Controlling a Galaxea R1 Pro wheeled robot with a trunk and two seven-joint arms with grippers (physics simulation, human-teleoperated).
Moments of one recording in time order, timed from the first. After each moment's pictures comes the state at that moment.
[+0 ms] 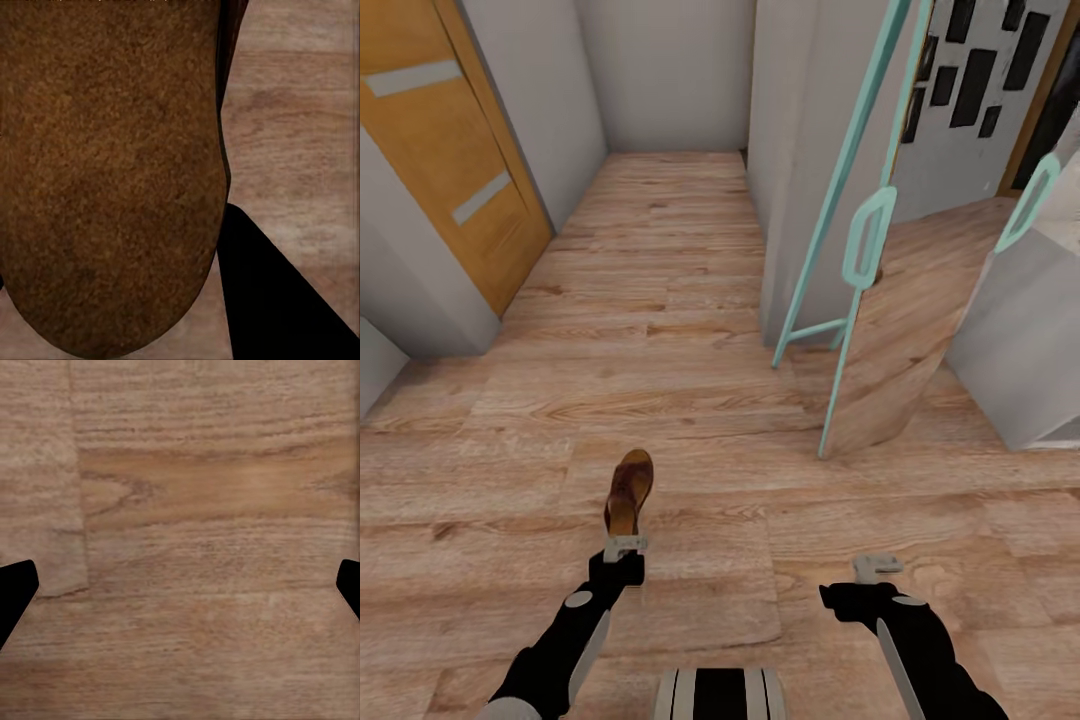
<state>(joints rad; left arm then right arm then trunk) -0.47 -0.07 -0.01 -0.70 0.01 0.06 0.00 -0.21 0.00 0.00 -1.38 0.01 0.78 0.00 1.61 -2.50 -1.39</state>
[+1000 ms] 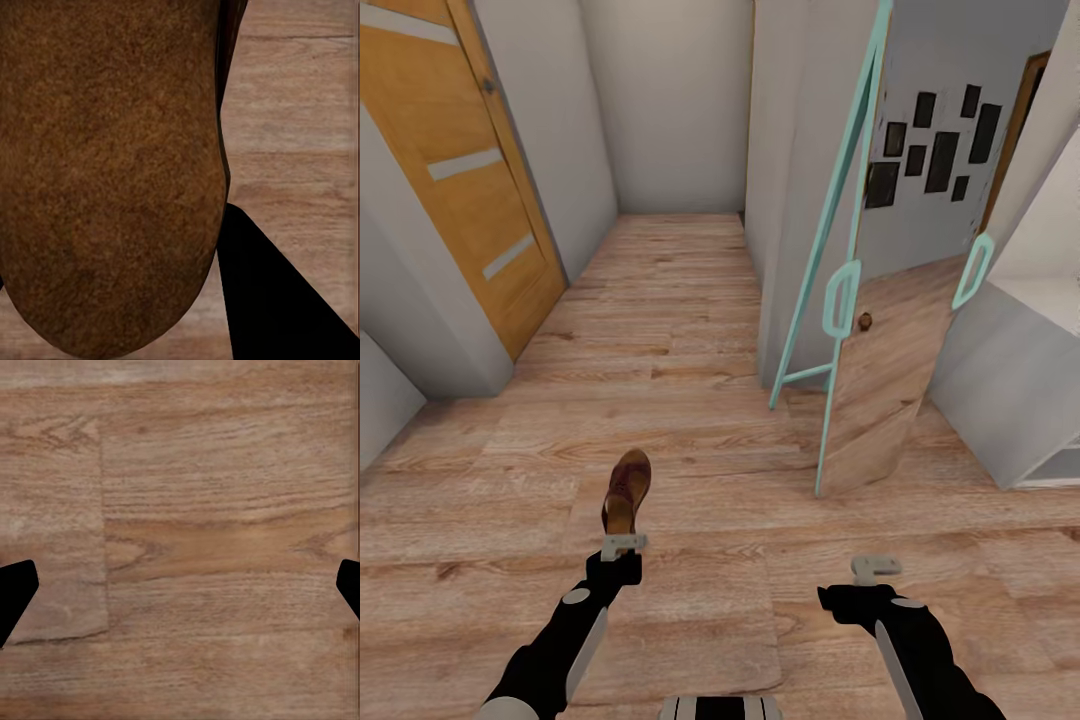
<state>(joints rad) -0.46 -0.06 0.00 -0.73 0.01 0.10 0.00 -0.20 0.01 0.00 -1.37 0.00 0.77 0.00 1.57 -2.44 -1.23</state>
